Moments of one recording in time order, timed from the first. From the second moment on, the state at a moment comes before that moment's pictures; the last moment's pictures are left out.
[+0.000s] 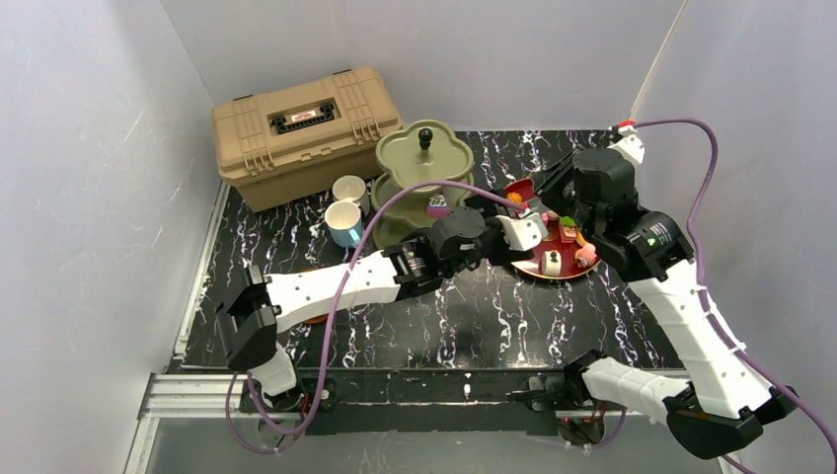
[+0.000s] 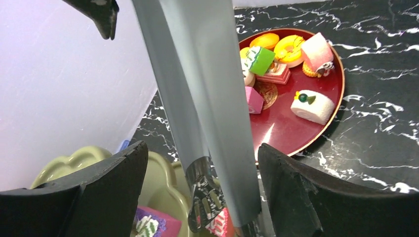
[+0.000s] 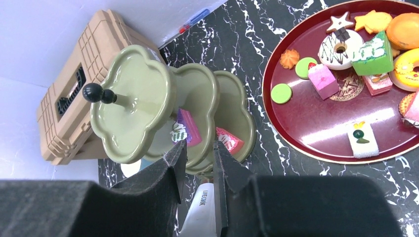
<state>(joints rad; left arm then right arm) -1.16 1.64 1.34 0.11 -0.25 0.54 0.57 1.04 1.42 -0.81 0.43 0.87</state>
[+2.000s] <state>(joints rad) -0.91 1.41 1.47 -0.40 0.18 -0.08 0.56 1.00 1.38 -0.53 -0.20 0.64</state>
